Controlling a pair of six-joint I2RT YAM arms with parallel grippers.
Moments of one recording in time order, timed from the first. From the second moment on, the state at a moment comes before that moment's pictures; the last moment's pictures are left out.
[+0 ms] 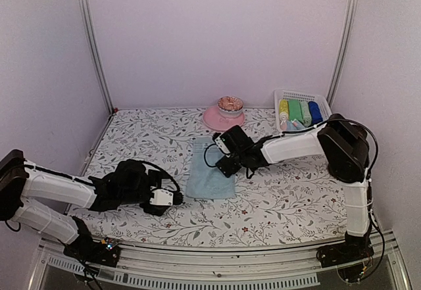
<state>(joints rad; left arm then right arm) -0.81 1.27 0.36 0.24 -0.03 1.04 0.86 2.15 1.41 -0.10 0.42 -0.11</state>
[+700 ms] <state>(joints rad) -0.94 1.59 0.53 0.32 -0.09 1.12 0.98 1.44 0.76 0.08 0.34 -0.09</state>
